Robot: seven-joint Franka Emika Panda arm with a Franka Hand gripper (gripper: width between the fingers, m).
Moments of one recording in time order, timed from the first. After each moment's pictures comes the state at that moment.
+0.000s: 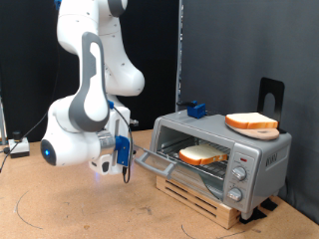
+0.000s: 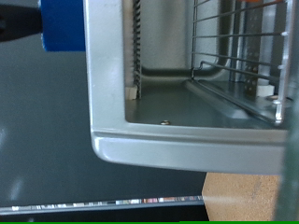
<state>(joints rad) -0.80 0.23 0.28 -2.40 0.62 1.33 -0.45</state>
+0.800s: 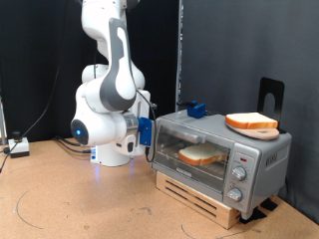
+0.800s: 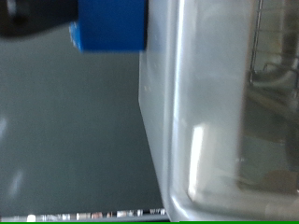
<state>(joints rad) -0.77 0.00 0.39 -2.59 0.78 1.31 -0.42</state>
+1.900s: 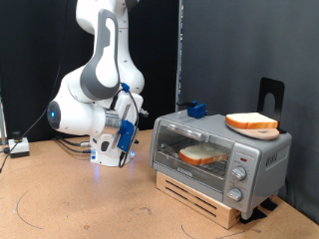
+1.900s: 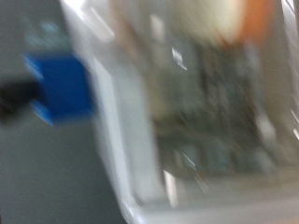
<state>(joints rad) -0.84 -0.01 0.34 -2.53 0.81 1.42 -0.27</state>
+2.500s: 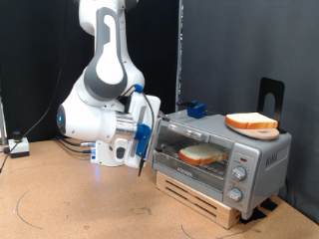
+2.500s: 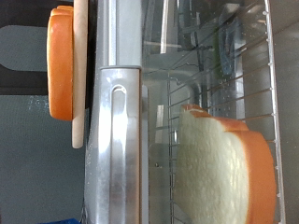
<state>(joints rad) -0.79 0.08 0.41 -2.43 1.06 1.62 -0.28</state>
